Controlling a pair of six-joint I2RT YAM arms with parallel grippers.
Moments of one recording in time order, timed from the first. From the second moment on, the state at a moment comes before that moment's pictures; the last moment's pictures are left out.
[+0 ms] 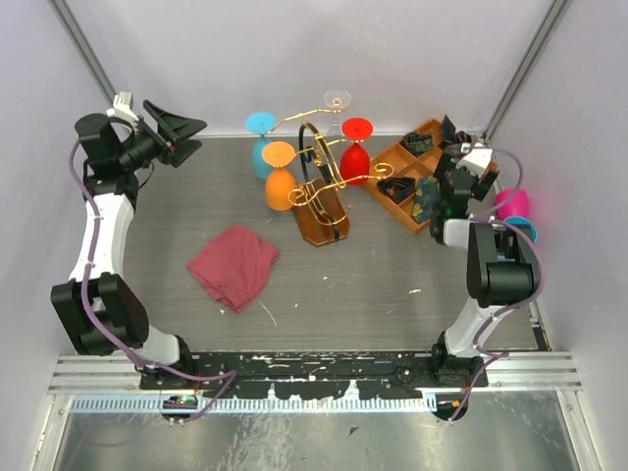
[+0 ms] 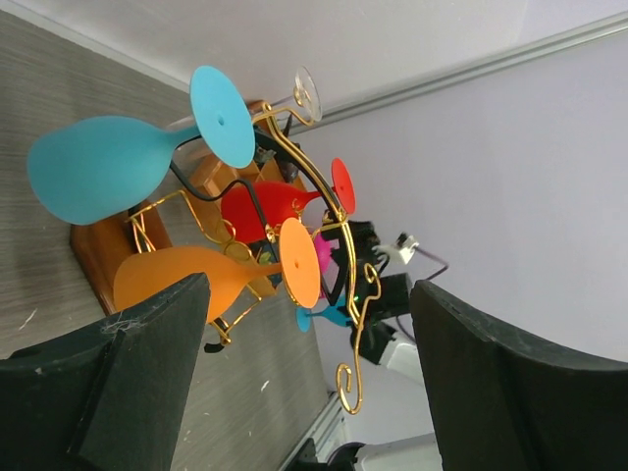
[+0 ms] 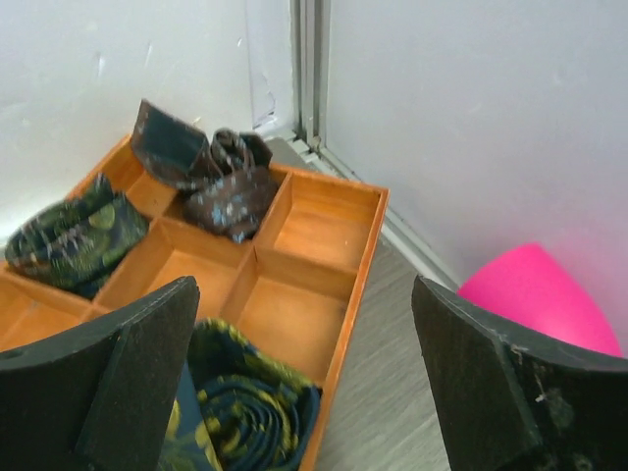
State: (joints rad) left arm 0.20 1.48 1.33 0.05 0.90 -1.06; right arm -0.05 1.78 0.78 1.02 0.52 0.00
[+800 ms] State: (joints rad) left arm 0.19 1.48 1.32 0.02 0.89 -1.04; right arm -0.27 2.16 1.79 -0.43 0.66 -0.03
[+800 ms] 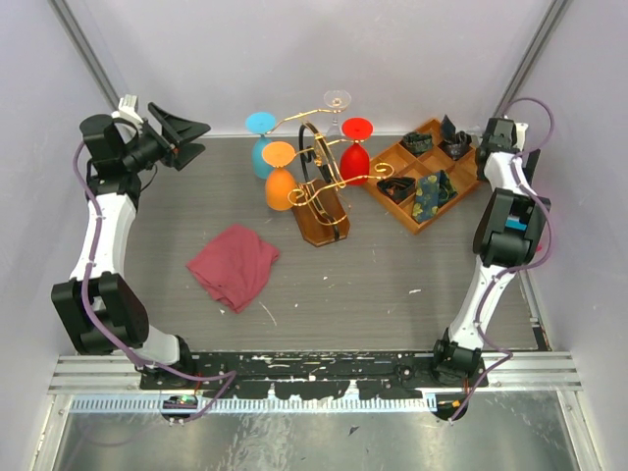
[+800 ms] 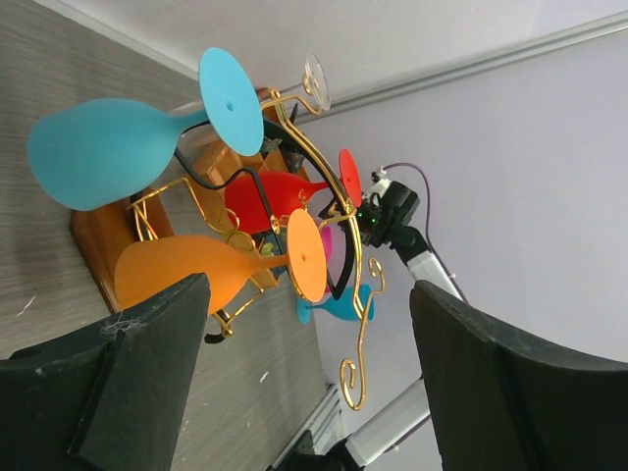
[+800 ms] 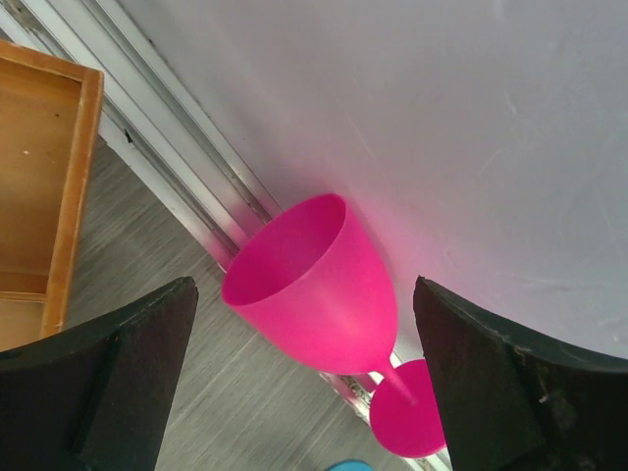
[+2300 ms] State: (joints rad) left arm 0.17 1.55 1.32 0.02 0.90 -1.05; right arm -0.32 2.31 1.83 -0.48 0.83 -0.09
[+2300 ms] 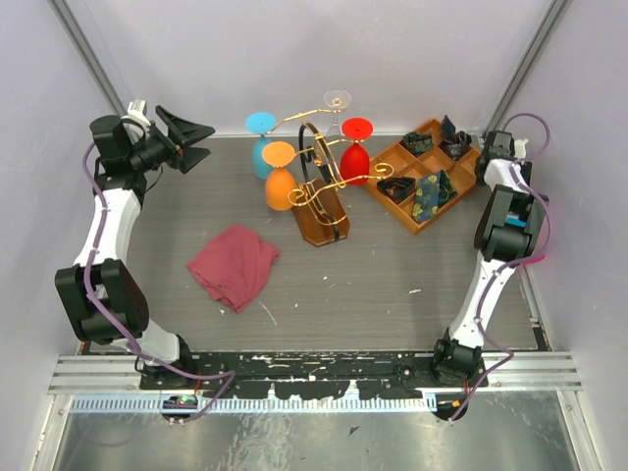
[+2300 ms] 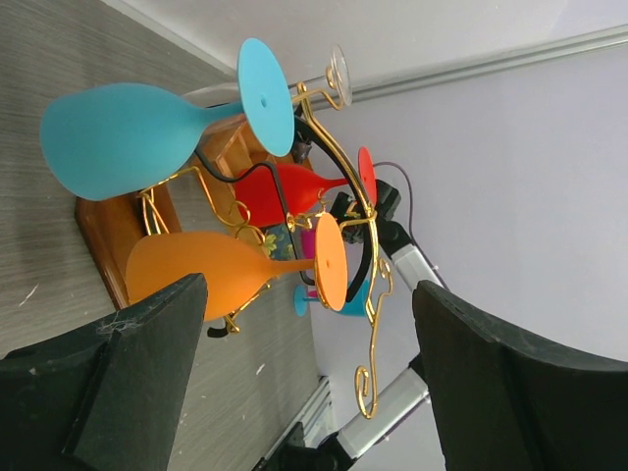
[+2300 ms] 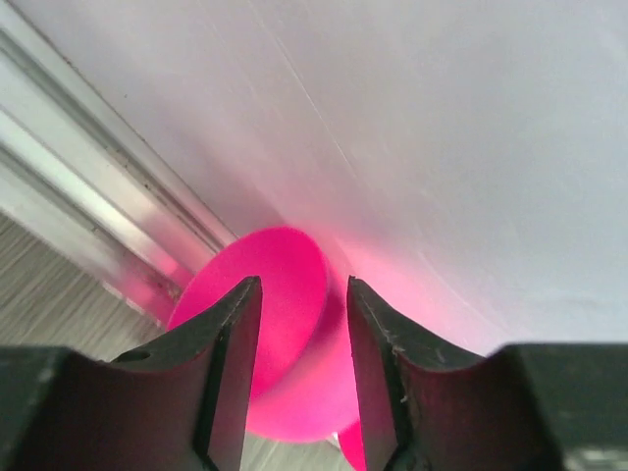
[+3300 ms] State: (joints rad) left arm 0.17 1.55 1.29 0.06 0.91 -1.08; right arm -0.25 2.35 1.93 -0.57 0.96 0.13
